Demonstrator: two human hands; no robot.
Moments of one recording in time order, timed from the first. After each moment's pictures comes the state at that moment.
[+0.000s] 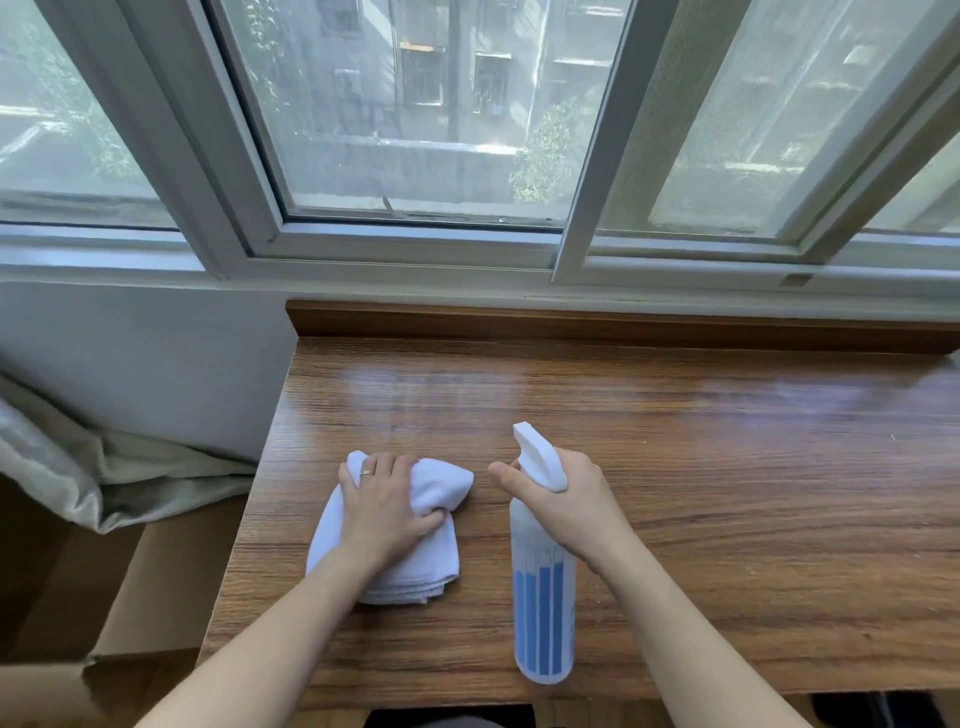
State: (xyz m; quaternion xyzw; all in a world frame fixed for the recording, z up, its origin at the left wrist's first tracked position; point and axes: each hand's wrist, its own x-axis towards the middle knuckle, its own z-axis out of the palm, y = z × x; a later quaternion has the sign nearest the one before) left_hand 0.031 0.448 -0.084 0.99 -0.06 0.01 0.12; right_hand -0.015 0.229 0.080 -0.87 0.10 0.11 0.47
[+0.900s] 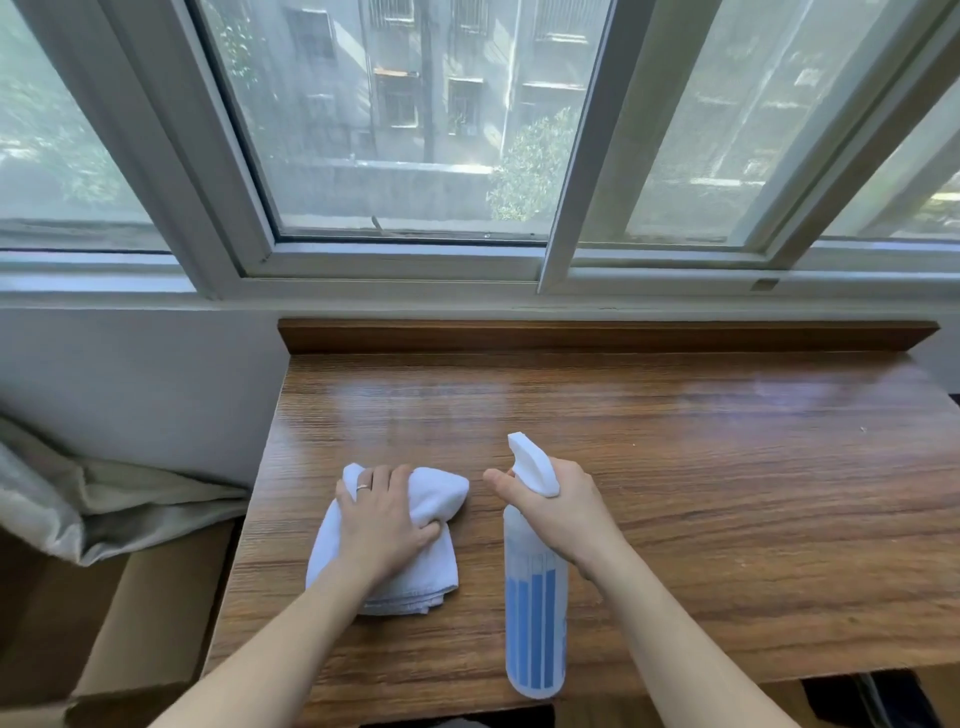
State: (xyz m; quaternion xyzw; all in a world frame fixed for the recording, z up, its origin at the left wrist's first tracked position) left_hand 0.028 0.451 -0.076 0.99 -0.07 -0.03 0.12; right_hand -0.024 0.242 0.085 -0.86 0.13 0.11 0.48
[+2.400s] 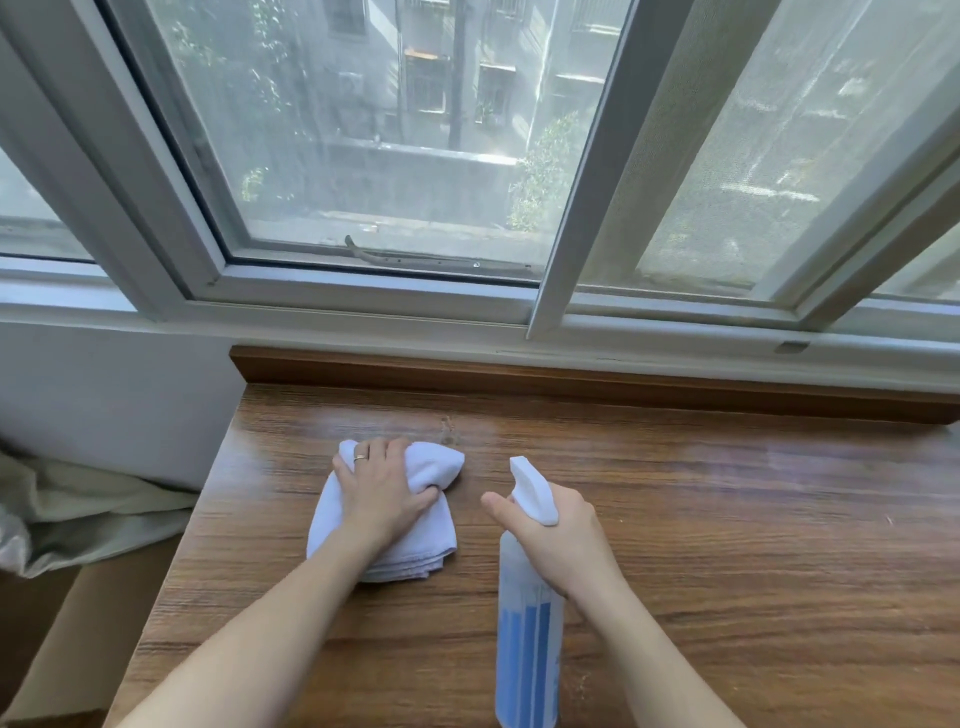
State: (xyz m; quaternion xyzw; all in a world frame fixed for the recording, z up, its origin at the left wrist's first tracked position) left_hand 0.148 0.381 -0.069 0.99 0.01 -0.05 0.12; right_hand 0.062 0.181 0.068 -0.87 0.14 0.12 0.45
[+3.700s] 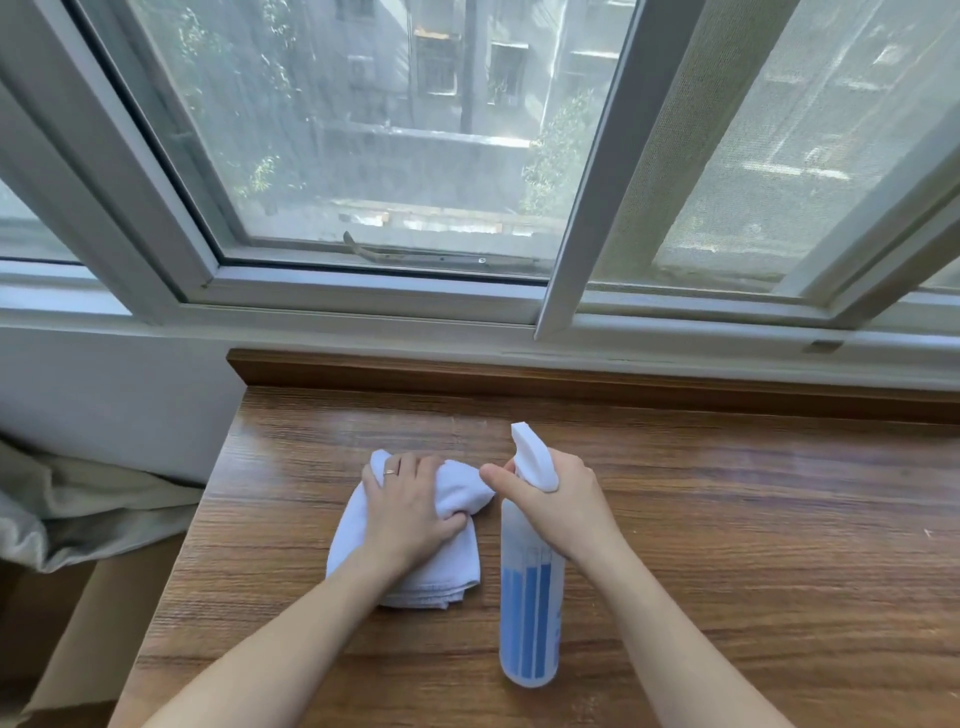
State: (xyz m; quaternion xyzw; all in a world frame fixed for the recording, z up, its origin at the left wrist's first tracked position) left_hand 0.139 0.359 -0.084 0.99 -0.07 0.04 0.14; right_hand 0.110 0.176 0.069 -0.87 0.11 0.12 0.46
